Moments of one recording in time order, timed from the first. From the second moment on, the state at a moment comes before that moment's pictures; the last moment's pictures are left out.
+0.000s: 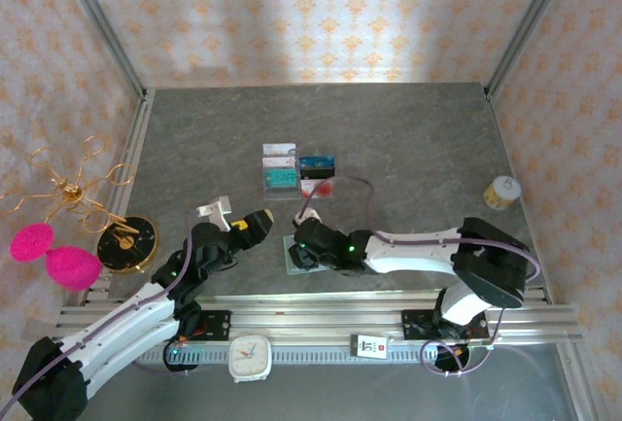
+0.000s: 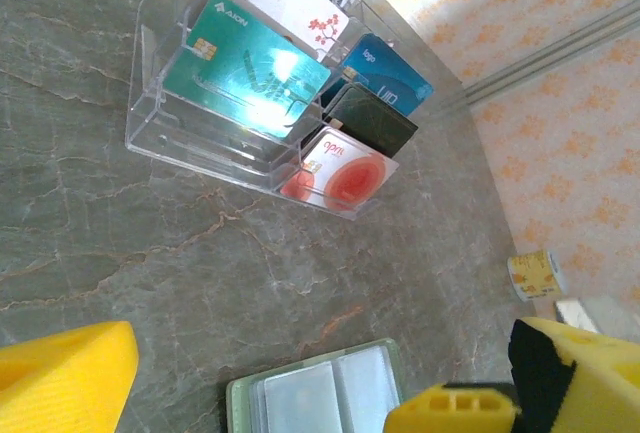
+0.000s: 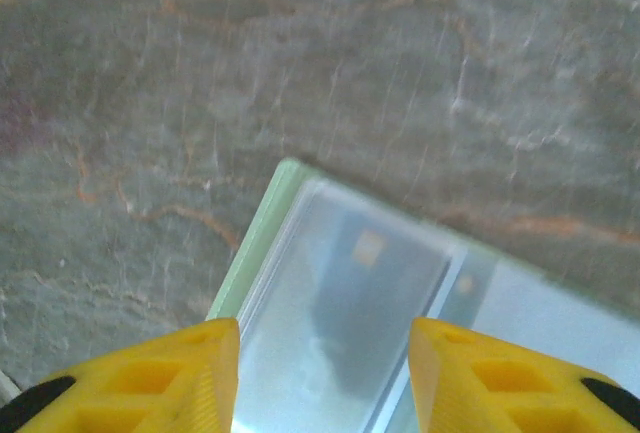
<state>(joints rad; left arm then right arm) -0.57 0.61 0.15 0.12 -0.04 -0.94 1.17 1.56 0.81 -0.18 0.20 0.57</state>
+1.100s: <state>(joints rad) -0.73 0.93 0.12 0.24 0.10 -0.93 1.24 1.52 0.69 -0.01 0.29 0.80</state>
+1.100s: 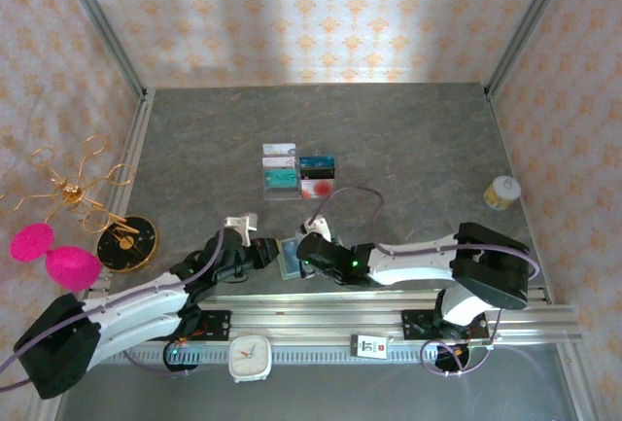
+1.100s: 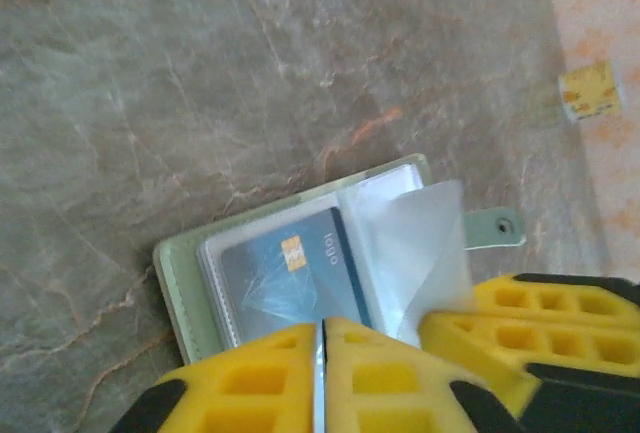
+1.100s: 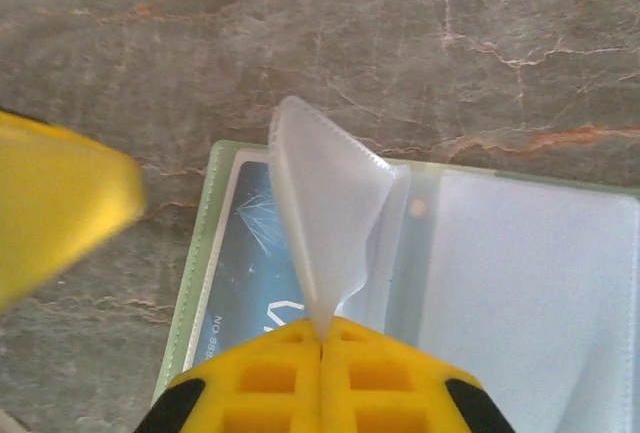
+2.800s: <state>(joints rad) -0.77 1.16 0.18 0.27 0.05 -0.89 1.01 1.54 0.64 0.10 -0.16 0.90</state>
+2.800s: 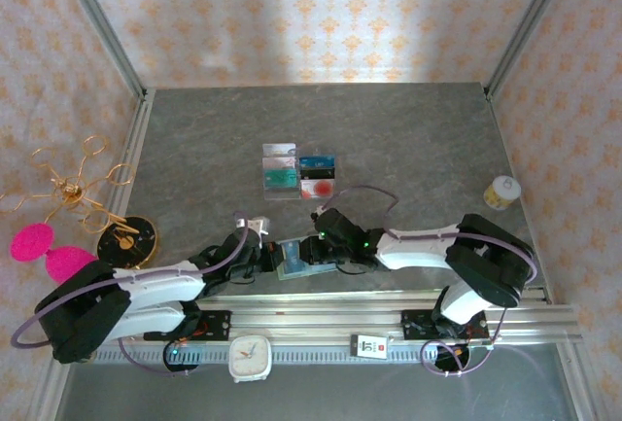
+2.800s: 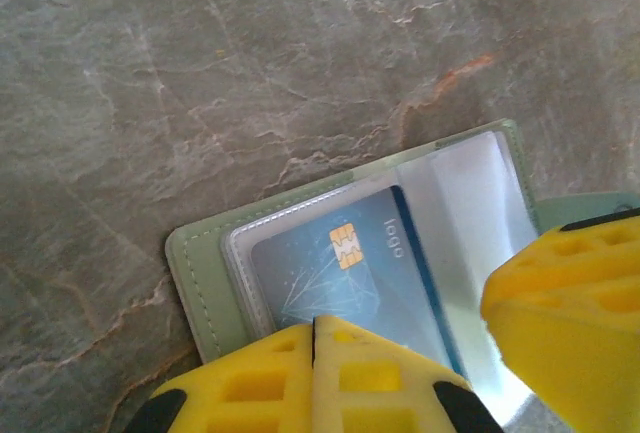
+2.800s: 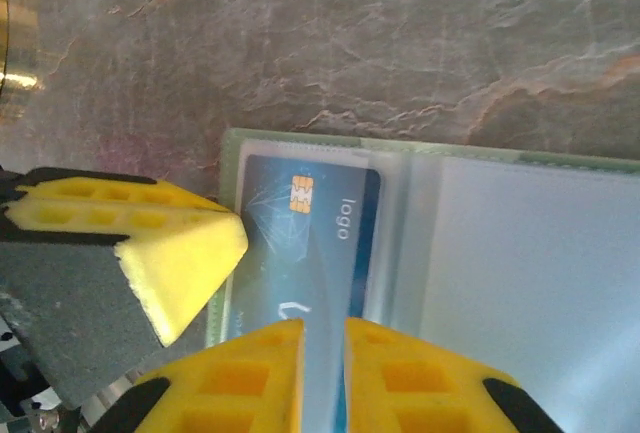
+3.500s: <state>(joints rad) -0.76 1.19 0.18 0.31 0.06 -0.88 1.00 1.58 0.60 0.16 -0.17 0.96</state>
